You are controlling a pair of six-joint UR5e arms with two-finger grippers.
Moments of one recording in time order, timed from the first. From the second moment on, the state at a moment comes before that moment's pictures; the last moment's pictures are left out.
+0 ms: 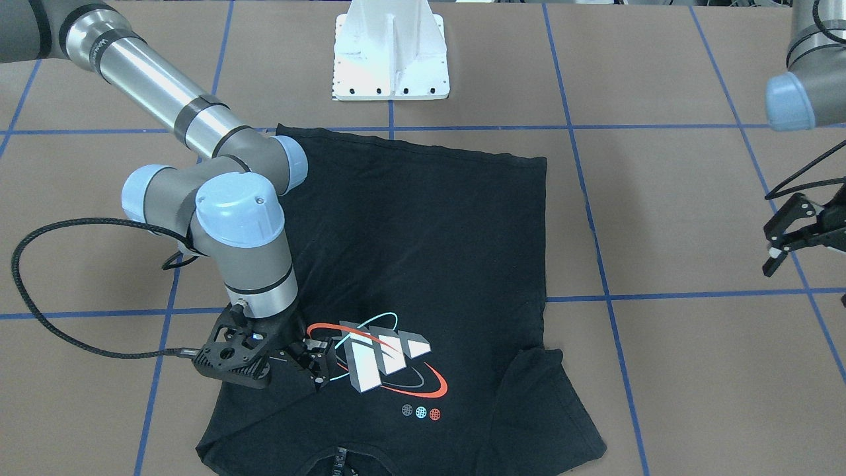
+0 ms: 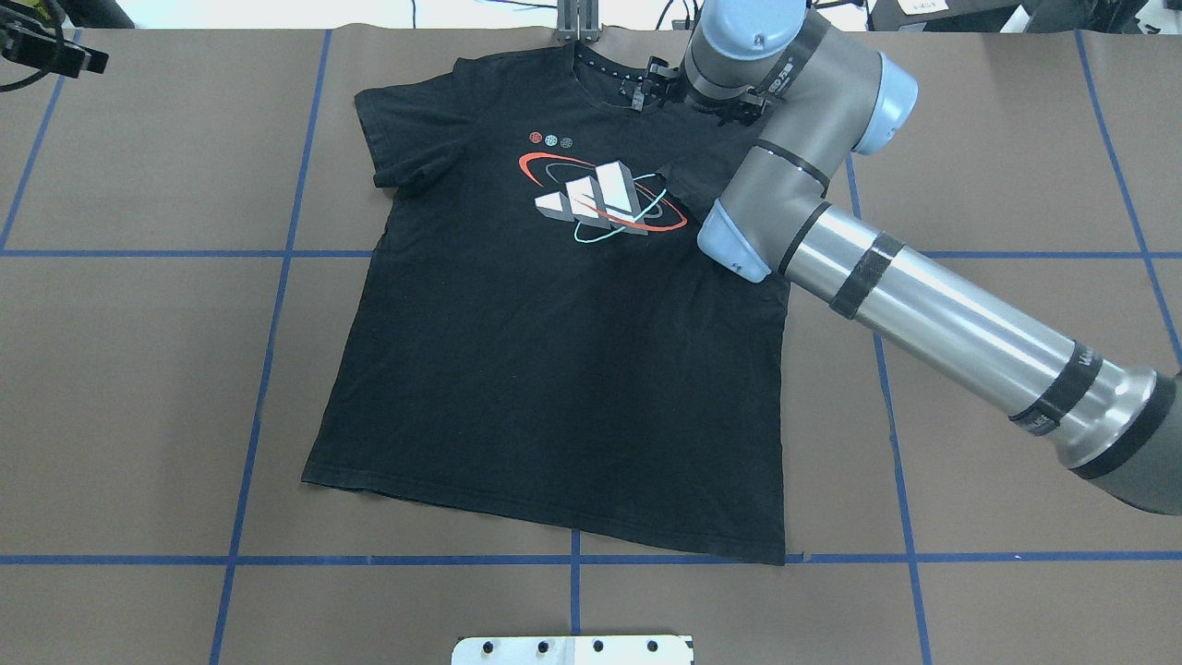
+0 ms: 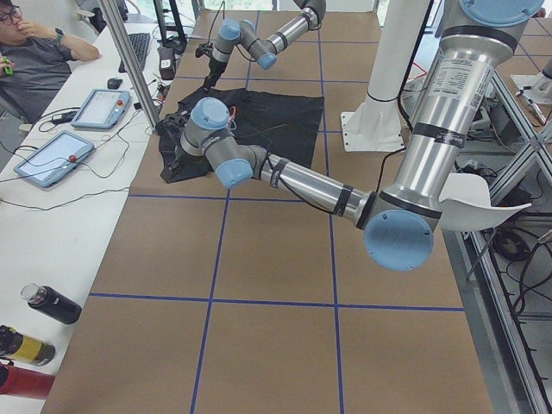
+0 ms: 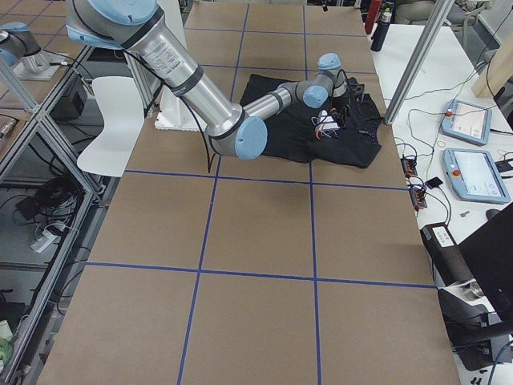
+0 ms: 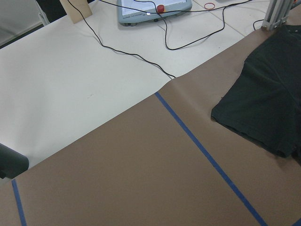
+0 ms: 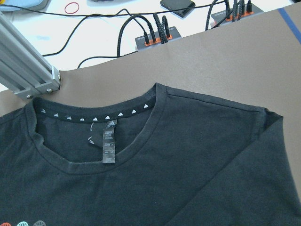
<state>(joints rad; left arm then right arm) -1.26 -1.90 -1.60 -2.22 -2.16 -0.33 0.84 -0.69 1.18 -1.23 1.78 1.28</state>
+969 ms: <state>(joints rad) -1.00 -2.25 -1.00 -2.56 -1.76 -0.90 1.18 -1.24 1.78 -1.48 2.13 0.63</state>
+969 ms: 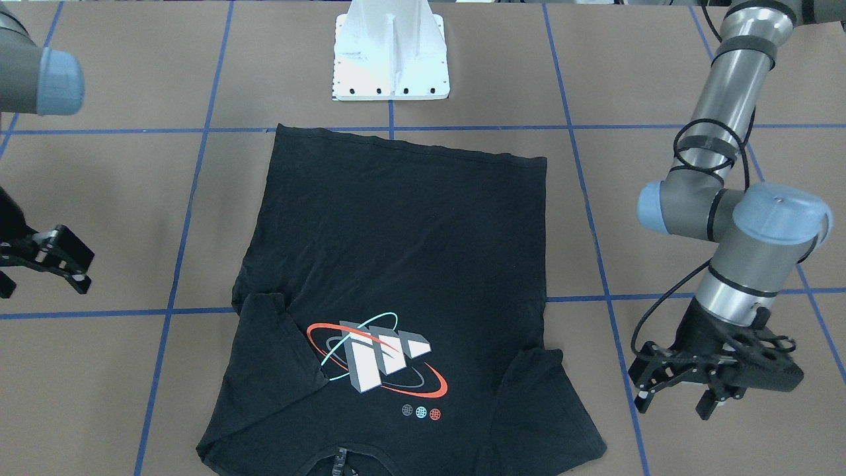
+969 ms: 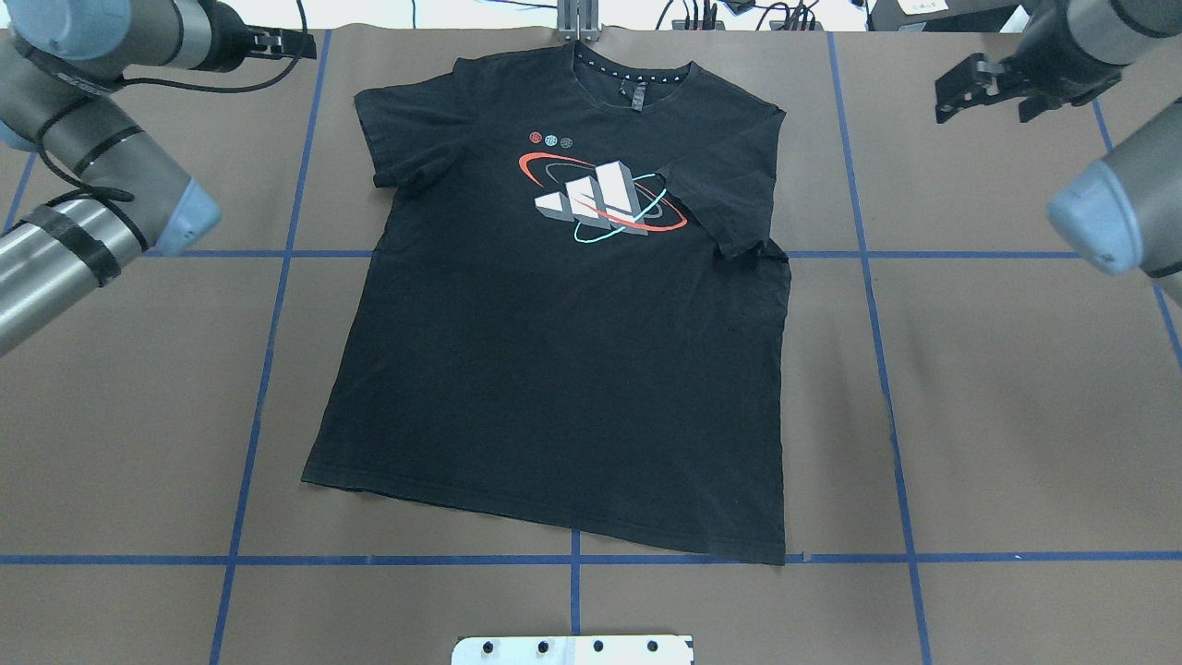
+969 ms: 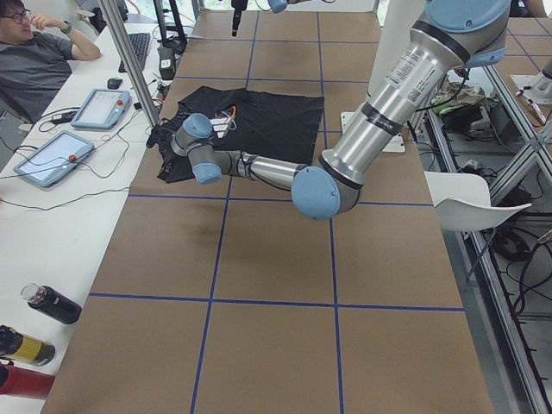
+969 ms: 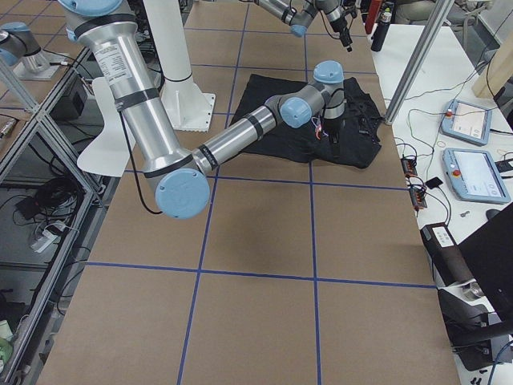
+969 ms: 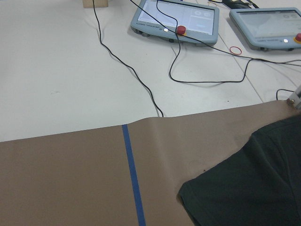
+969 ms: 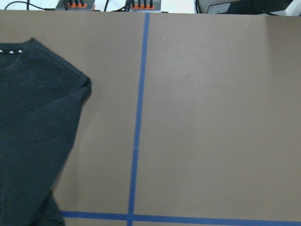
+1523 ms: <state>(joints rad) -0.91 -2.40 -0.73 -2.62 -1.61 -0.98 1.27 -1.37 1.80 -1.48 2.18 0.45</state>
